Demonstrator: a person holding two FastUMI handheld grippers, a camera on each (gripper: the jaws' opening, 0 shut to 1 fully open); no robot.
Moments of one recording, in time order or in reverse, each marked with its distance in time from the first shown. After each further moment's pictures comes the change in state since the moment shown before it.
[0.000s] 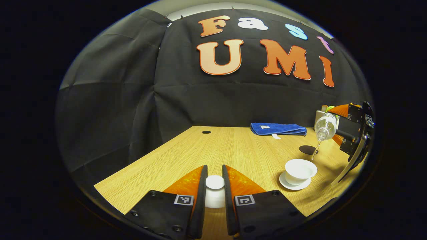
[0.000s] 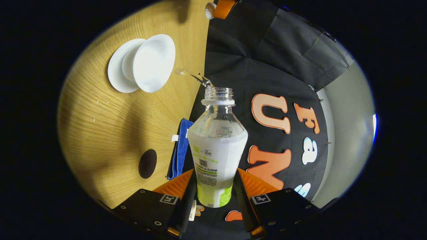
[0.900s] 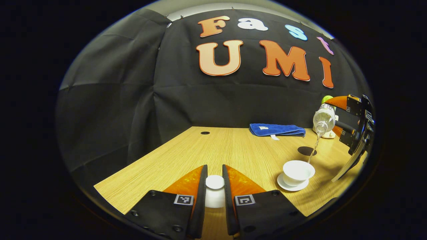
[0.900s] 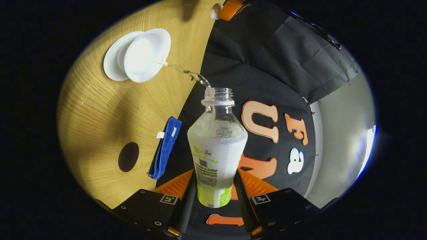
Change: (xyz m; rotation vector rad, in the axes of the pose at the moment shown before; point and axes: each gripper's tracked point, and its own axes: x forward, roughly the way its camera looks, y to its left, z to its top) left arm -0.002 -0.001 0.005 -0.007 -0.008 -0.009; right arm 0.008 -0.025 0.001 -0.109 -0.044 -0.097
